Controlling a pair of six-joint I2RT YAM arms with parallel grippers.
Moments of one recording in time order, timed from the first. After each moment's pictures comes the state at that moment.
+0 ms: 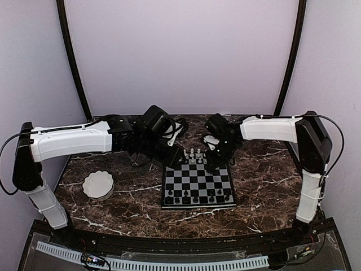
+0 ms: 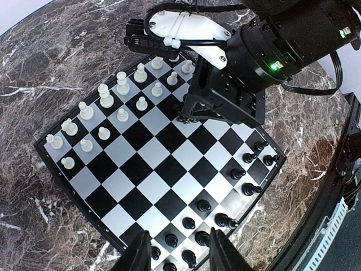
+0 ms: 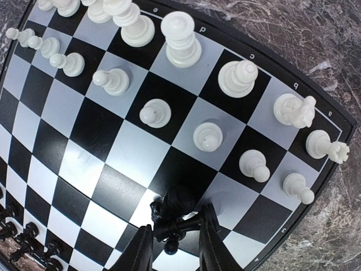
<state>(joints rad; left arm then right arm) -0.98 1.68 1.41 -0.57 -0.02 -0.32 0.71 1.93 1.43 -0.75 -0.06 0.19</state>
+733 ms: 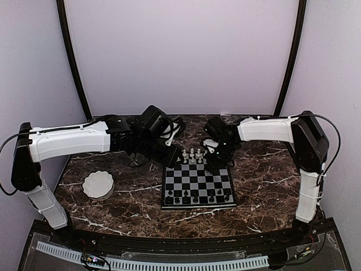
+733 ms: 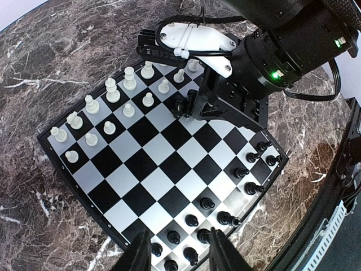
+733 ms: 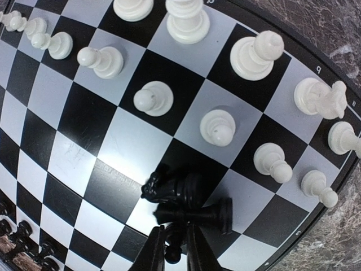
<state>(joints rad) -0.97 1.66 1.39 -0.57 -0.02 -0.35 0.71 1.97 1.44 -0.78 -0.09 0.19</state>
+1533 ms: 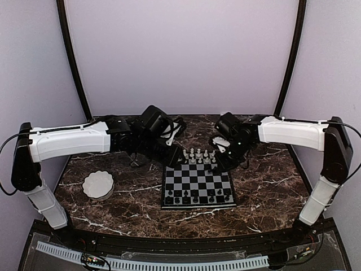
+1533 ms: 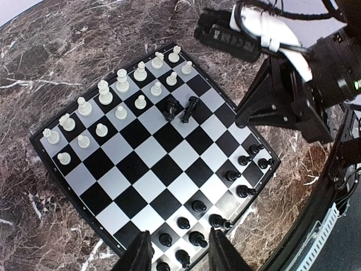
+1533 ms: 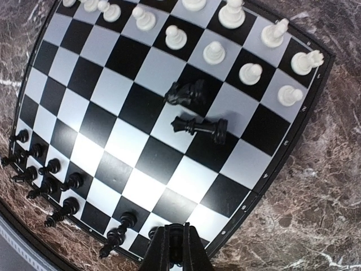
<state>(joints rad) -0.97 1.66 1.39 -0.55 0.01 -0.36 0.73 1.70 1.29 -0.85 -0.10 0.24</state>
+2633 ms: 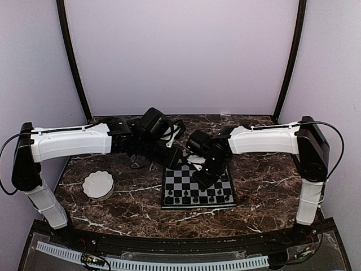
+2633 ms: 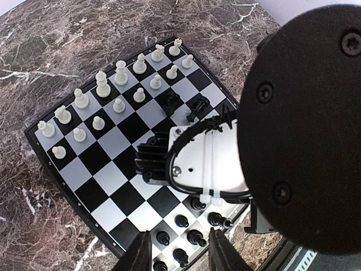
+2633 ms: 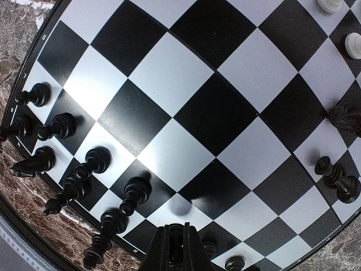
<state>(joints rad) -0.97 1.67 1.36 -0.54 0.02 -0.39 0.95 1.92 1.43 -0.89 -0.09 0.19</state>
